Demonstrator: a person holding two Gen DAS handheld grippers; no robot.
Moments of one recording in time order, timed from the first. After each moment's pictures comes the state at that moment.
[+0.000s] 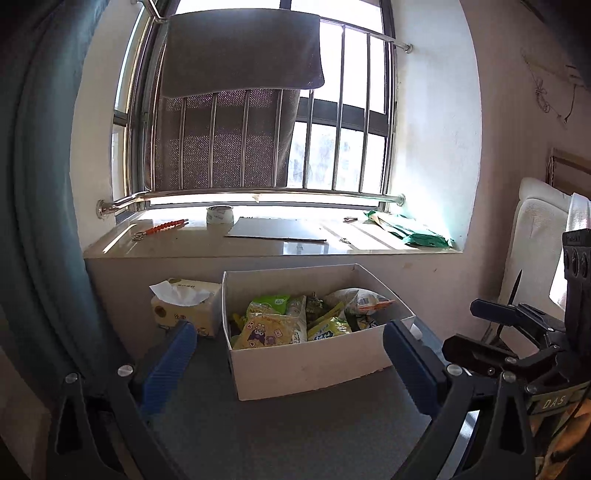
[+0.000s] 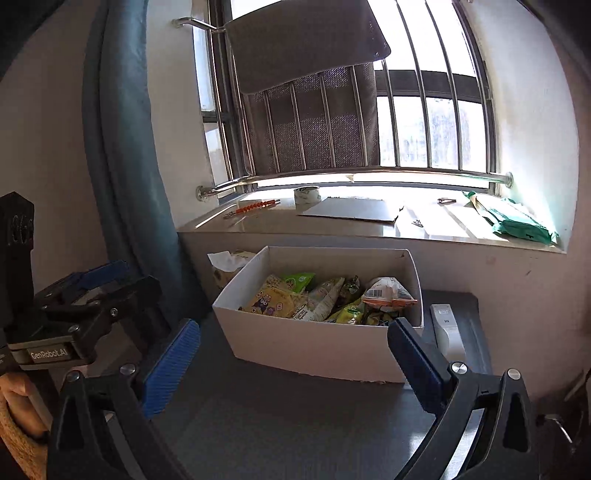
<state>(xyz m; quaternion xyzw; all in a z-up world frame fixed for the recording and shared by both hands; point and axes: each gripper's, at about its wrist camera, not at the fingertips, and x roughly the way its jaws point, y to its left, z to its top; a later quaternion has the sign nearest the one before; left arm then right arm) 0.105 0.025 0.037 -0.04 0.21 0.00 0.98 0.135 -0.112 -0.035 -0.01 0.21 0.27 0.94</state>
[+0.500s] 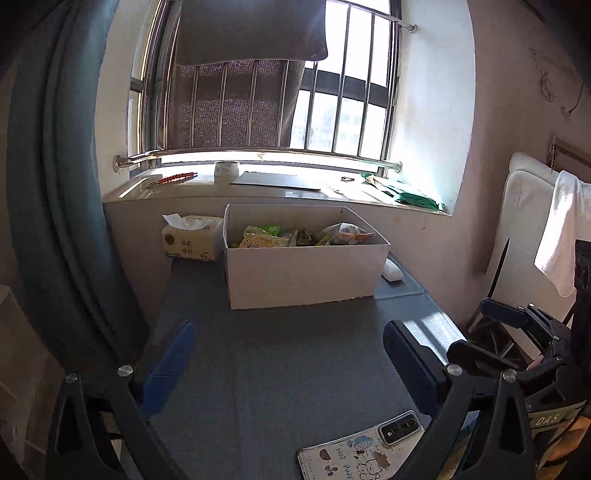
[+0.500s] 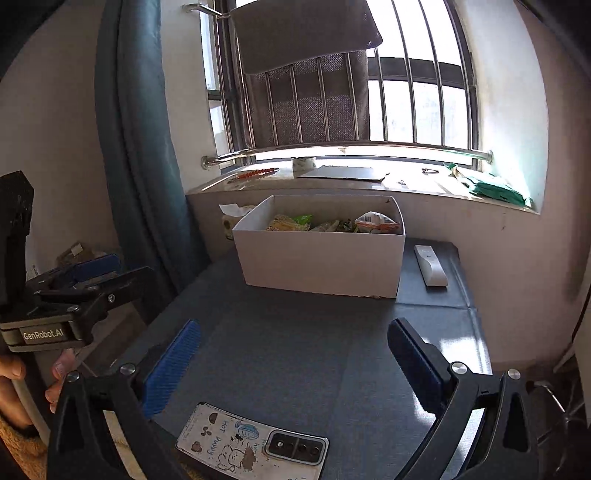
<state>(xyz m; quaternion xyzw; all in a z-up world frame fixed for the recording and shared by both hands) 0.013 -0.006 -0.002 -0.06 0.27 0.01 0.96 0.034 -0.131 -0.079 -0.03 0.24 0.26 0.94</state>
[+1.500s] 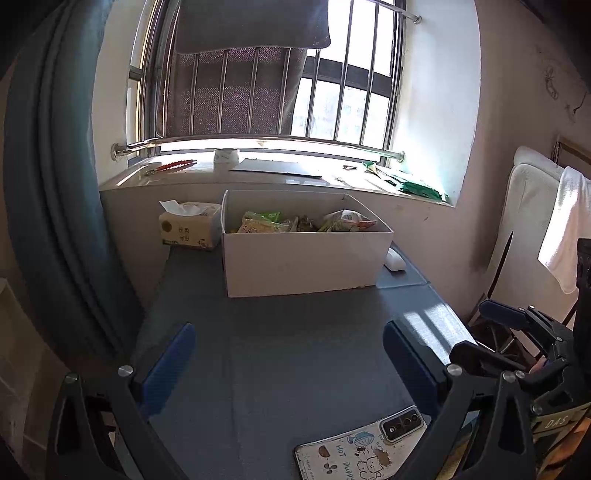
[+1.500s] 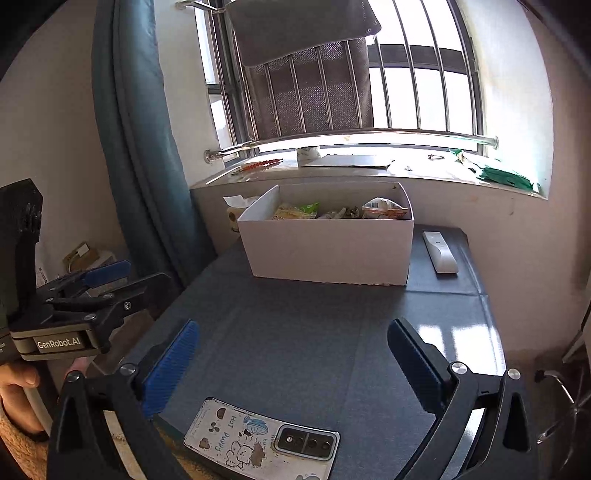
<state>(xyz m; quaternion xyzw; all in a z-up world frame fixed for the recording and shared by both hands) 0.022 -0.004 -0.013 -0.06 0.29 0.01 0.96 0.039 -0.133 -0.087 -0.01 0.26 0.27 0.93</state>
